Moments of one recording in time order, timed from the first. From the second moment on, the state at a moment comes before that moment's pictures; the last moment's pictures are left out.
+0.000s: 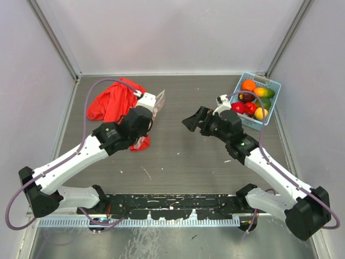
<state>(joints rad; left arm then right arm) -0.88 1.21 1.24 -0.71 -0.56 -0.27 0.50 0.99 0.74 -0.07 -0.12 0.71</state>
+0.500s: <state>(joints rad) -1.07 1.33 1.25 -0.72 -0.76 -0.17 0.62 1.15 0.76 0.16 0.02 1.03</state>
